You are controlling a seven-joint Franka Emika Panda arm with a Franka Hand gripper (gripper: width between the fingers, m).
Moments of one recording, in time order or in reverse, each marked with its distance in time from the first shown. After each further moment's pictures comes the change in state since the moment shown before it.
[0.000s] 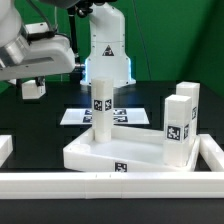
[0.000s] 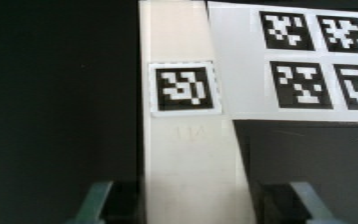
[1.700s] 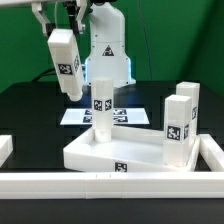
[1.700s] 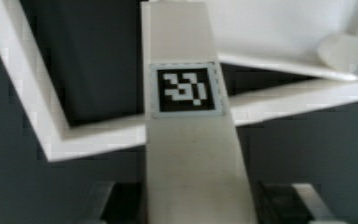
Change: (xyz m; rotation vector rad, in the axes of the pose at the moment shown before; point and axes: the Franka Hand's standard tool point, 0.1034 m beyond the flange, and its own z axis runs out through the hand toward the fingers) arm 0.033 -0.108 -0.173 0.001 1.000 0.172
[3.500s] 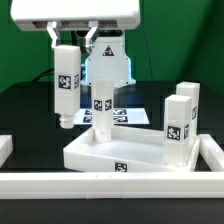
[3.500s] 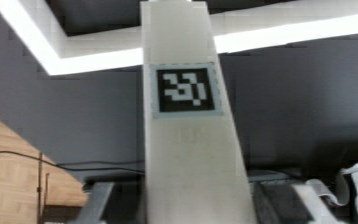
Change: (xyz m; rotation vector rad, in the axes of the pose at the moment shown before) arm -0.029 -0.013 0.026 -0.050 0.443 -0.048
